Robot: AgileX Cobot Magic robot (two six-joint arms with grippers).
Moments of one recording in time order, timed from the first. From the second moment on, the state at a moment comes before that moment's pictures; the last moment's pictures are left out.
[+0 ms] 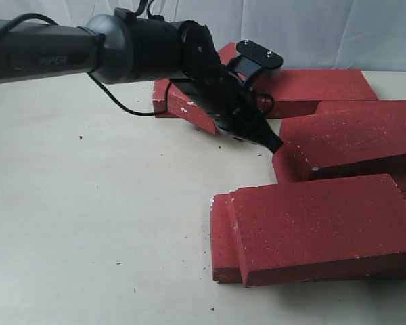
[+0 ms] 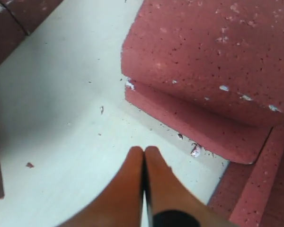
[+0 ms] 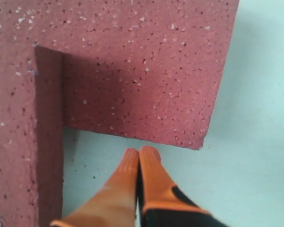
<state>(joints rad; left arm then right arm) -0.73 2.11 -1.63 -0.42 0.61 0.47 -0.34 2.06 -1.58 0.08 0.96 -0.63</state>
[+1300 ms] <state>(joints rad) -0.78 2.23 -1.80 -0.54 0.63 0.55 -0.27 2.03 -1.57 0.17 0.97 -0.72</state>
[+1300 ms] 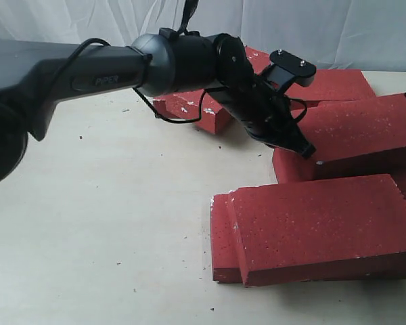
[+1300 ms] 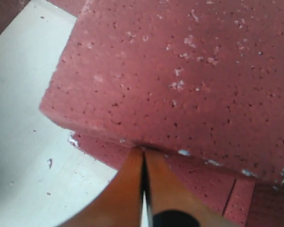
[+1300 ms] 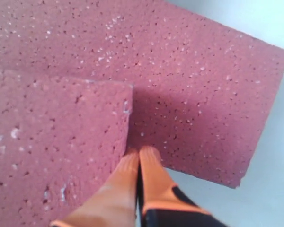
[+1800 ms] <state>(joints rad) -0.65 2.05 -1.79 -0.42 0.84 0.55 -0.09 1.89 -1.58 0.18 0.95 -0.70</state>
